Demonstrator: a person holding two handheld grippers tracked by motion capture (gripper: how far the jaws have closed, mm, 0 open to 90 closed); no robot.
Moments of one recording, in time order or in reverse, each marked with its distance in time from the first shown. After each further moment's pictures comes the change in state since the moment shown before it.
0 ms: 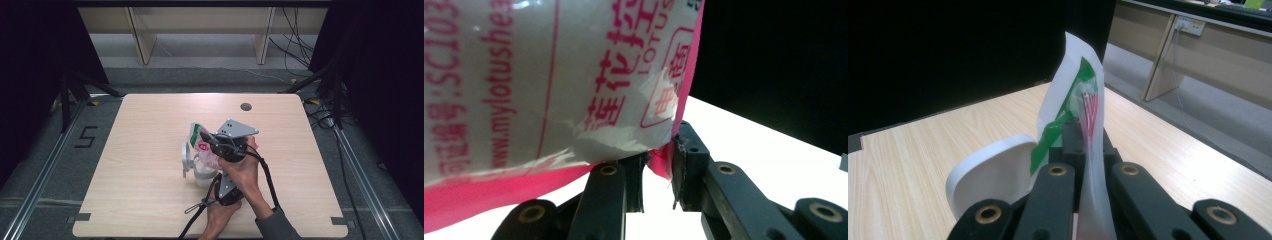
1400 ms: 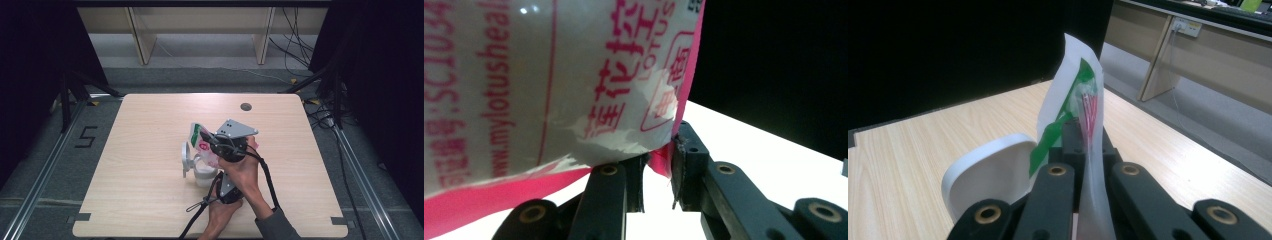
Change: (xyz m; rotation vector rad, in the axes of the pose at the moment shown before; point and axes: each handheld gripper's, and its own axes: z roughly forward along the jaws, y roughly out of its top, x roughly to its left) left arm 0.000 0.001 0.006 -0.008 -0.009 0.004; right arm 0.000 0.000 0.001 -0.008 -0.037 -0.037
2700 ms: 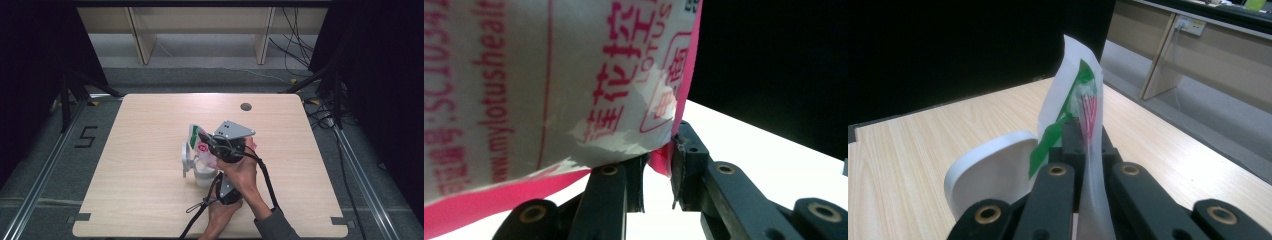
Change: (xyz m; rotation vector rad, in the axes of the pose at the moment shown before) left arm 0.000 -0.001 -0.002 0.002 0.006 0.008; right arm 0.004 -0.001 0.002 0.021 0.013 0.001
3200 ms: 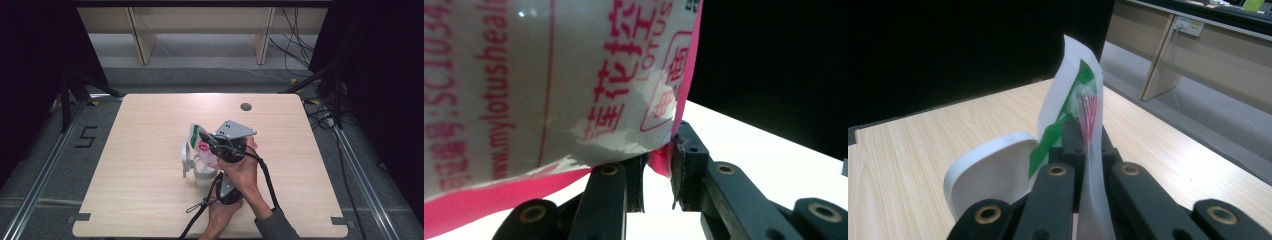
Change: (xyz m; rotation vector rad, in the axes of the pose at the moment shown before) left arm -0.001 0.000 0.000 -0.005 0.001 -0.004; right arm -0.002 0.000 -0.001 -0.015 -0.011 0.002
